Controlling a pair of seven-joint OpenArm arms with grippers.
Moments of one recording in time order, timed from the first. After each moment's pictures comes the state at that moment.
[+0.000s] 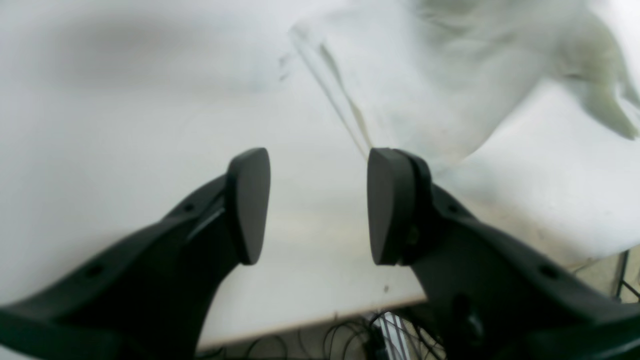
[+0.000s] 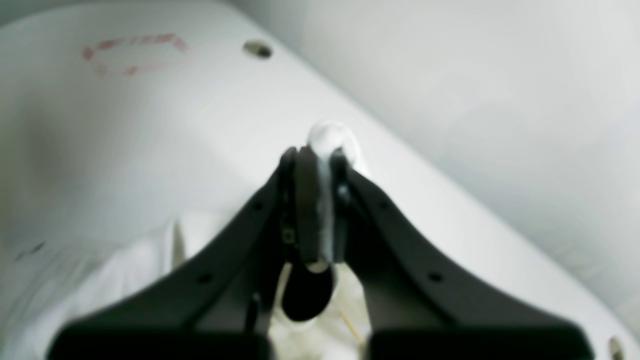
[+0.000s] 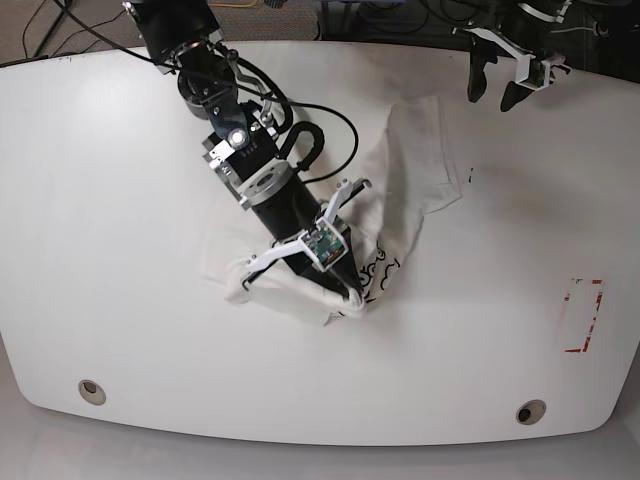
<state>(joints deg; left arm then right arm) 49.0 -6.1 -19.8 111.9 -11.3 -27.9 5.1 4.7 10.0 -27.2 110.8 -4.8 10.3 -24.3</state>
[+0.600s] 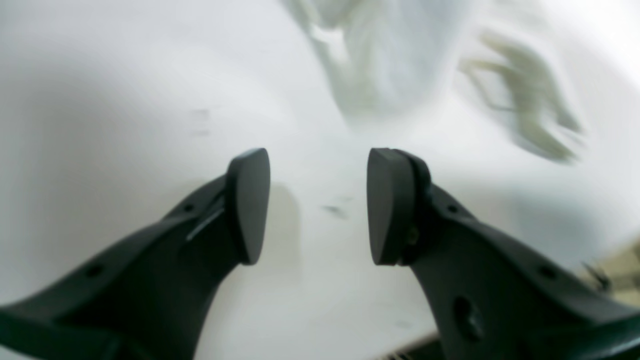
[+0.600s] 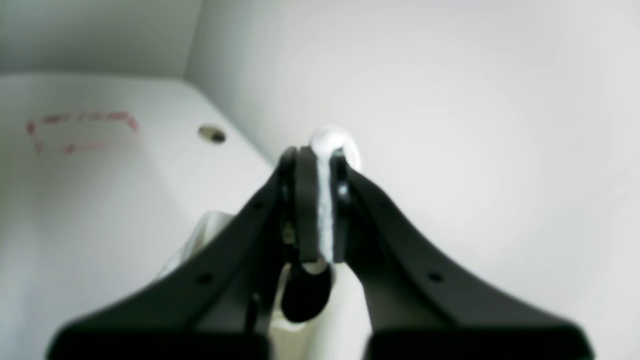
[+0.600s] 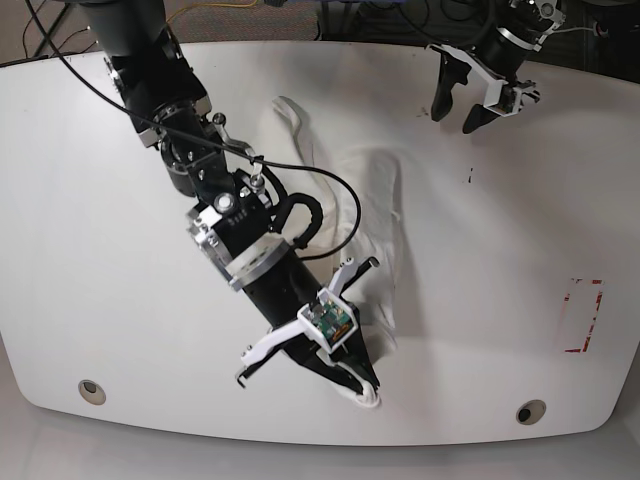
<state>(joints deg) 40.8 -3.0 -16.4 111.9 -10.9 -39.1 13.8 23.4 12.1 -29.4 110.3 -1.0 10.6 -24.3</state>
